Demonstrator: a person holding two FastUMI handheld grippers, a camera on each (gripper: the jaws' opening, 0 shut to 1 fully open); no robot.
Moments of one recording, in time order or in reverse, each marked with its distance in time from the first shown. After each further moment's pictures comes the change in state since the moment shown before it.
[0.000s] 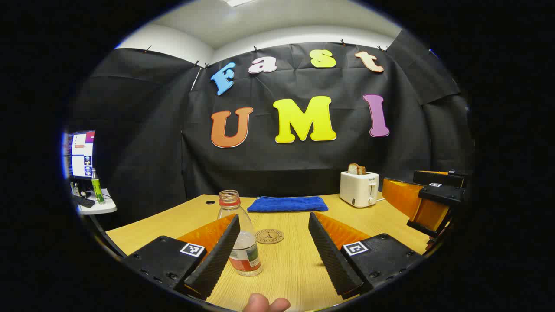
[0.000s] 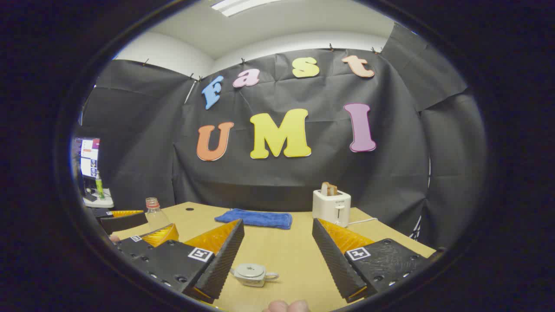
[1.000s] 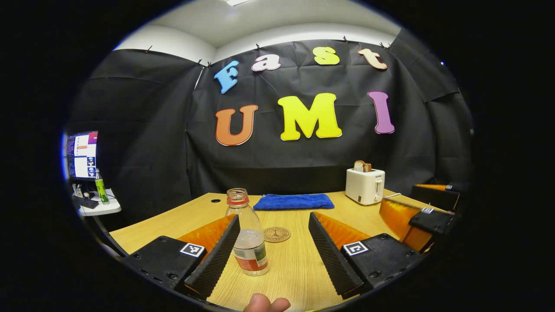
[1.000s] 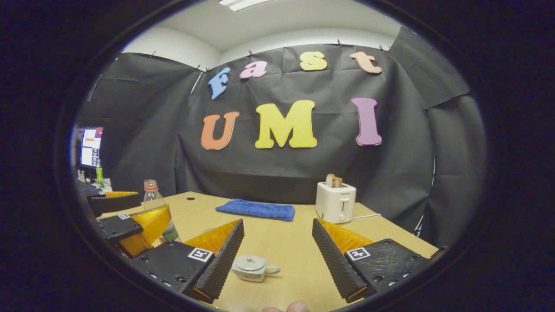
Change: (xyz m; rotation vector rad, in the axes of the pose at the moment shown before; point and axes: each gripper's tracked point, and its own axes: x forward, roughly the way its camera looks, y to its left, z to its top) left arm 0.002 0.015 -0.004 0.002 0.024 0.041; right arm 0.018 0.017 -0.057 -0.038 0.091 0.047
